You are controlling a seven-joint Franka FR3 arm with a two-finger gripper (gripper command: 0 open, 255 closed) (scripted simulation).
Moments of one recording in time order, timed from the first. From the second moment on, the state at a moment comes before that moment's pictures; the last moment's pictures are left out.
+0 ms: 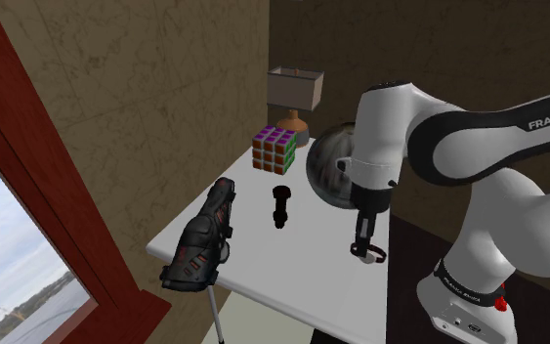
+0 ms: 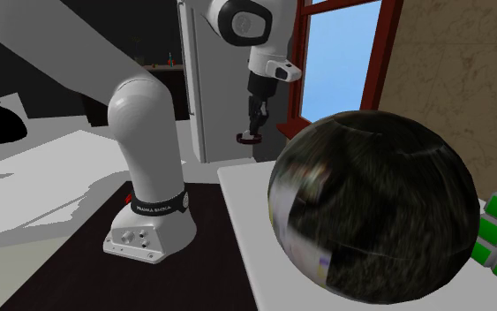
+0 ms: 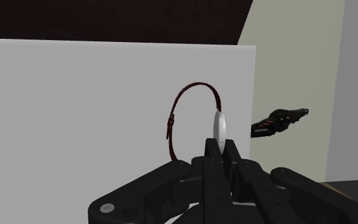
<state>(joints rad) 0.36 -0.76 0.22 -2.85 0.38 1.98 0.07</state>
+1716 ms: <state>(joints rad) 0.24 -0.65 0.03 -2.54 0.19 1.75 -0.06</state>
